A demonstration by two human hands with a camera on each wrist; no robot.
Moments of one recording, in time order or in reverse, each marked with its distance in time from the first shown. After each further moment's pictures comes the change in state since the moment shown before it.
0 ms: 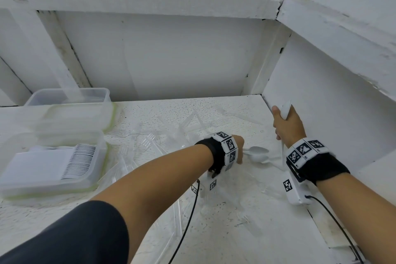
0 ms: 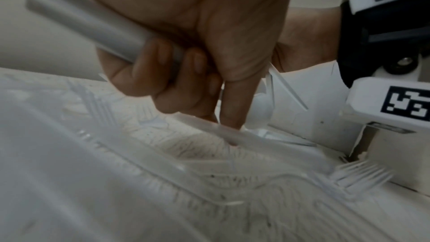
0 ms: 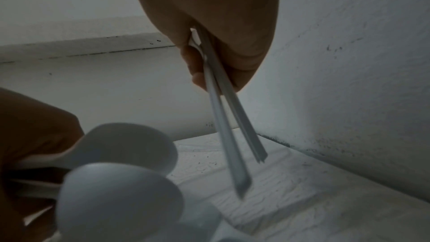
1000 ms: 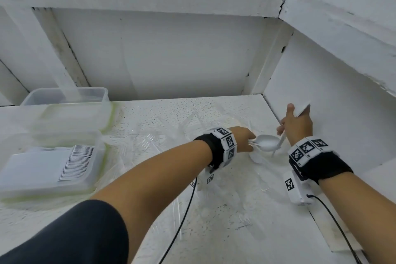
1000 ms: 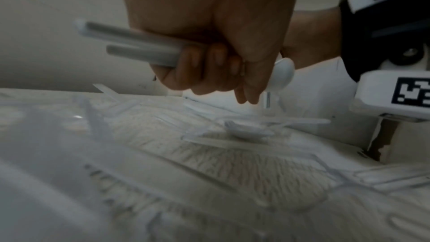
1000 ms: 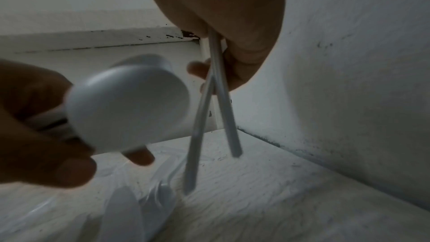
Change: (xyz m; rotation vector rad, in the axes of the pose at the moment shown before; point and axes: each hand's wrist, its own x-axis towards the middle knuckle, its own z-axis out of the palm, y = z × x) left_hand -0.012 -0.003 -0.015 -0.118 0.211 0.209; right_hand 0.016 0.006 0.001 0.076 0.200 0.098
